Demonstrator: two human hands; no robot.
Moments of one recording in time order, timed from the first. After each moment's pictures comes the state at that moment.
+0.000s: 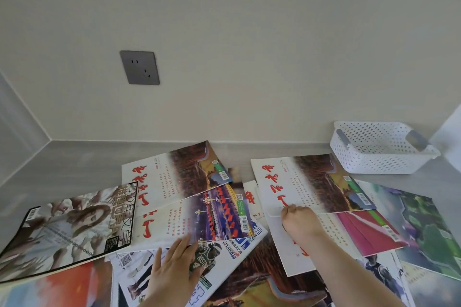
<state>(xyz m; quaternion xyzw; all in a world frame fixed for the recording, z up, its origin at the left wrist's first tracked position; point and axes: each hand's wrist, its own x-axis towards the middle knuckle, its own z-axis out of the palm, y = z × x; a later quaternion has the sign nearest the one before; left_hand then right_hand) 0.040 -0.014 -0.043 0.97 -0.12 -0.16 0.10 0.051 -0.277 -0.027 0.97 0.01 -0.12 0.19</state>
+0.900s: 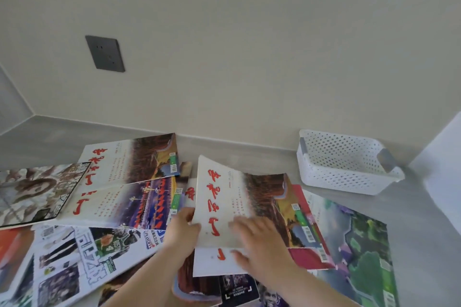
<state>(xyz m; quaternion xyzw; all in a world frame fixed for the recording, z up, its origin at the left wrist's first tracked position) 0.032 -0.215 -0.008 0.85 0.13 -0.11 0.49 -0.017 -0.375 -0.015 0.98 0.19 0.02 -0.10</state>
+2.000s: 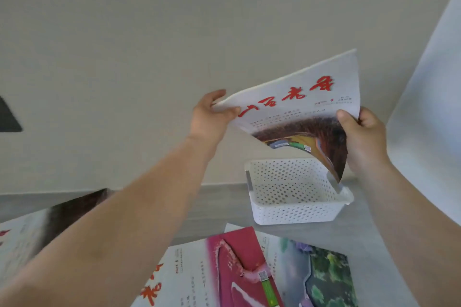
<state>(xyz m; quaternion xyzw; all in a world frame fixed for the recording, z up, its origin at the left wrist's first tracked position) 0.171 -0.426 0.185 0.67 -0.14 0.01 0.73 0.087 -0.630 0.158 0.68 -0.18 0.42 -0.57</state>
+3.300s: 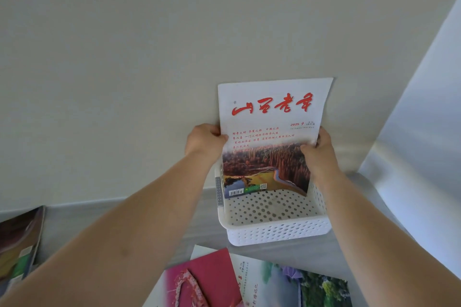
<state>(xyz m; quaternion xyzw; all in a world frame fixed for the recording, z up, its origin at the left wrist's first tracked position) 0.263 -0.523 0.076 0.88 -0.08 -0.02 0.48 0.176 -0.700 0.042 0.70 -0.28 0.28 -0.60</state>
